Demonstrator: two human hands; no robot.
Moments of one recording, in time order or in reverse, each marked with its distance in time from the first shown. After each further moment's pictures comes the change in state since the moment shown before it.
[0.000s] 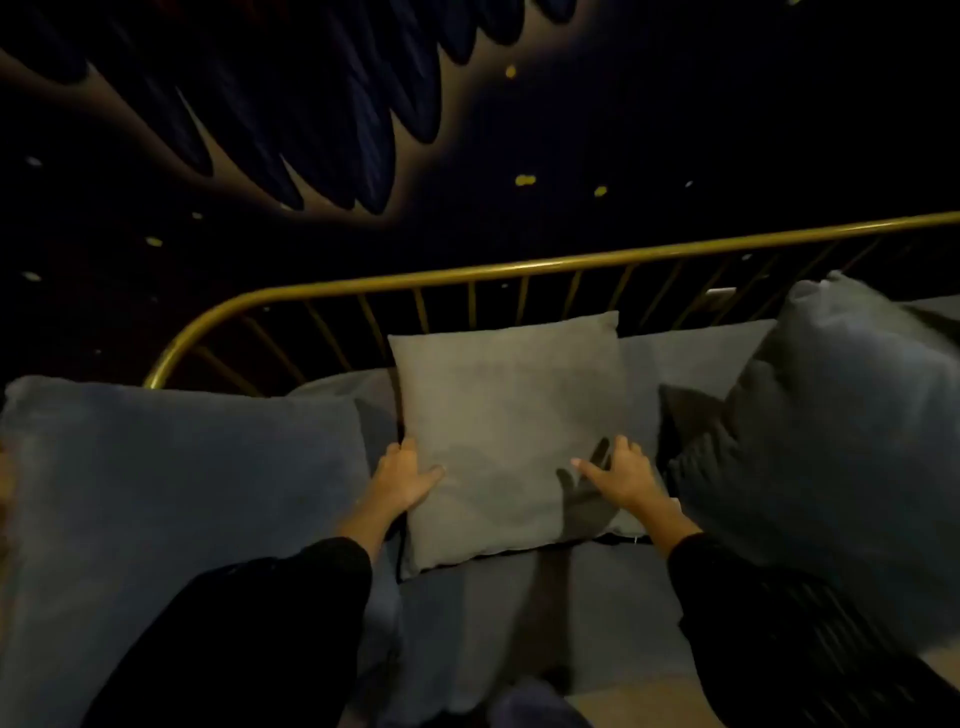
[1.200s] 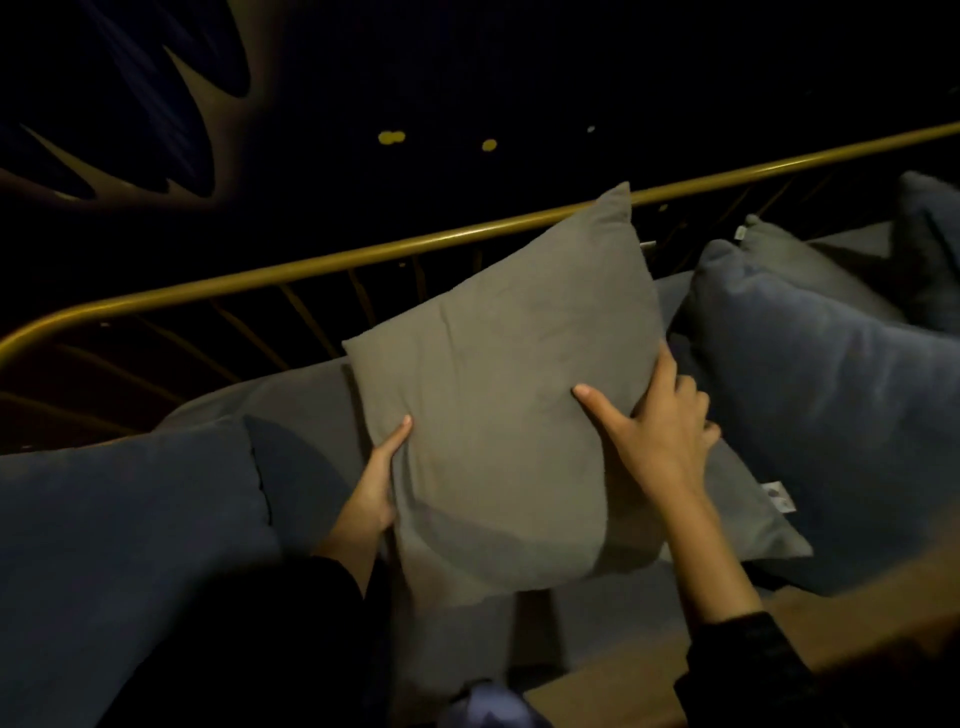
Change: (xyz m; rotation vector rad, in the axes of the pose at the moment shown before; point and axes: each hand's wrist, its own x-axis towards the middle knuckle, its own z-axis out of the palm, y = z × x) left_hand 0.052 0.098 0.076 -1.353 -0.275 -0.260; right_hand -0.032 0.016 -0.116 0.069 0.589 0.031
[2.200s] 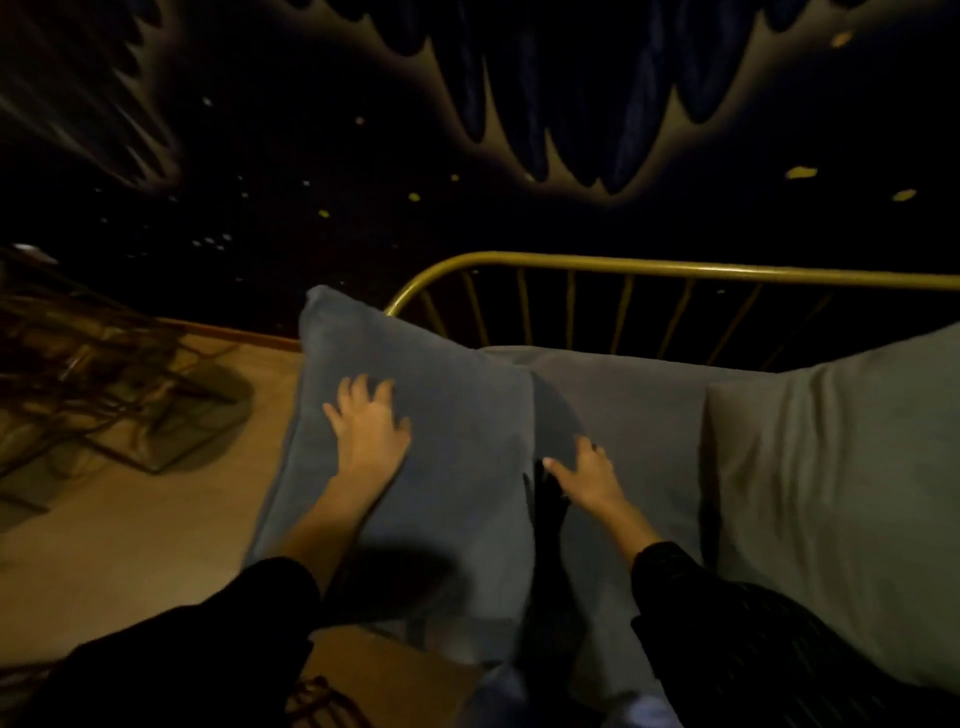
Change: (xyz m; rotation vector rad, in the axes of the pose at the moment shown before) left_hand -0.224 0.080 -0.268 1.404 1.097 0.413; right_hand -0.186 -0.171 0.221 0.064 -0.859 -0.373
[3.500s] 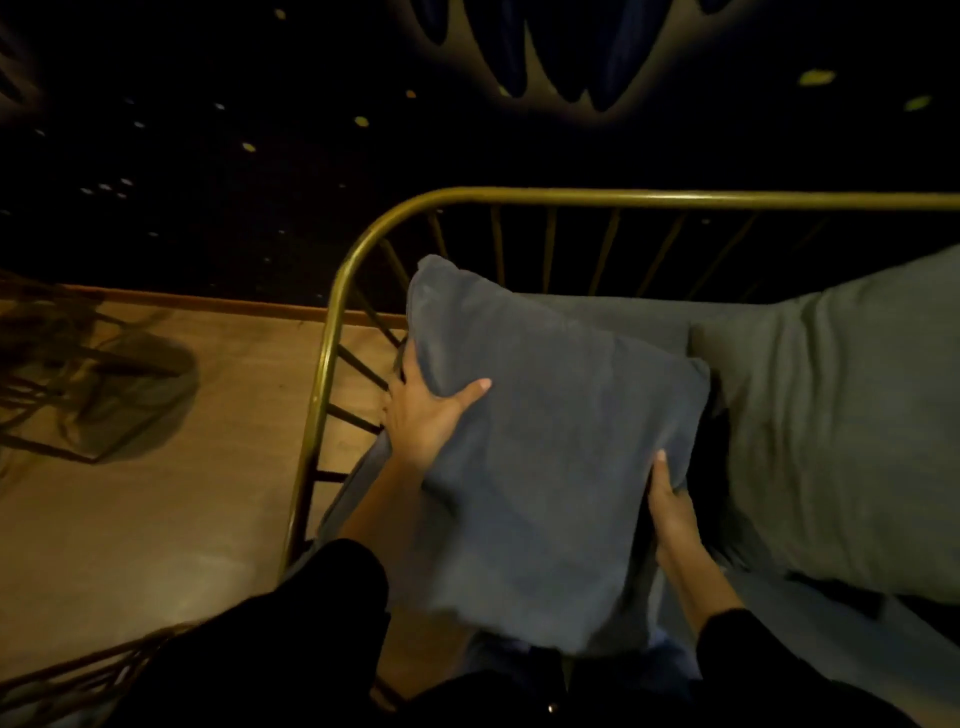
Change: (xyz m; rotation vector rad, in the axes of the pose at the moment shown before) left_hand 0.009 0.039 0.054 -0.677 -0.216 -0.147; right_hand -0.044 0.079 0.010 0.838 0.354 0.566
